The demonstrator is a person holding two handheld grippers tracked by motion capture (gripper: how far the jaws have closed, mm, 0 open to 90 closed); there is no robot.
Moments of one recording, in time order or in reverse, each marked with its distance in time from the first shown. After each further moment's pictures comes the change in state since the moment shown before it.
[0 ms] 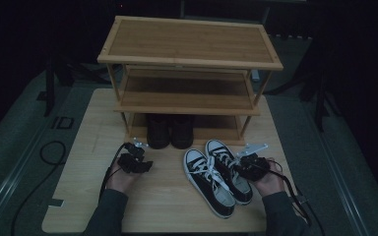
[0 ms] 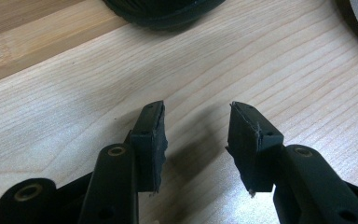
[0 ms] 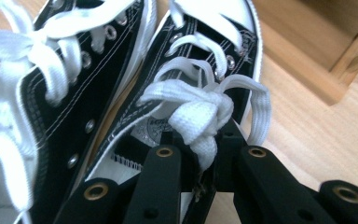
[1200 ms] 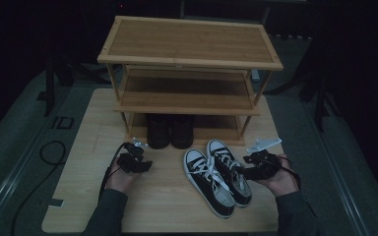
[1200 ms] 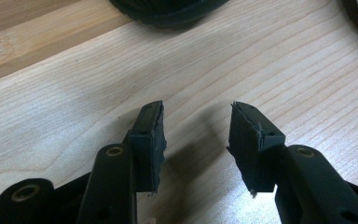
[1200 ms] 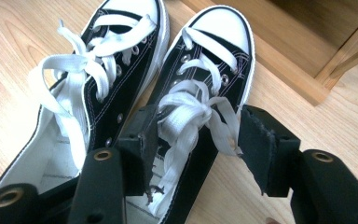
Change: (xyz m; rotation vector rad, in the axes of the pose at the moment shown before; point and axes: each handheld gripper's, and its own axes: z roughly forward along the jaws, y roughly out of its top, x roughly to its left) left arm 0.002 -0.001 0.002 0.005 0.001 -0.008; right arm -0.008 0.008 -0.041 -0.019 0.062 0.010
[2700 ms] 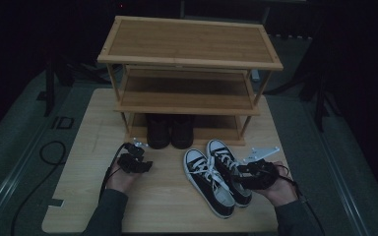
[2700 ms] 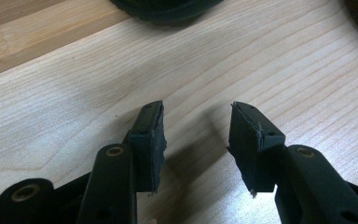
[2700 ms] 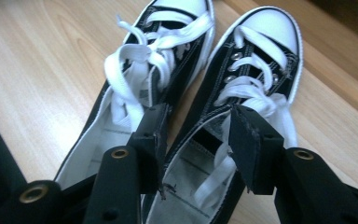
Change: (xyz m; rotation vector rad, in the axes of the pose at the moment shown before) left arm 0.000 0.000 0.001 0.007 -0.003 -0.003; right arm 0.027 -0.007 -0.006 -0.013 0.078 -0.043
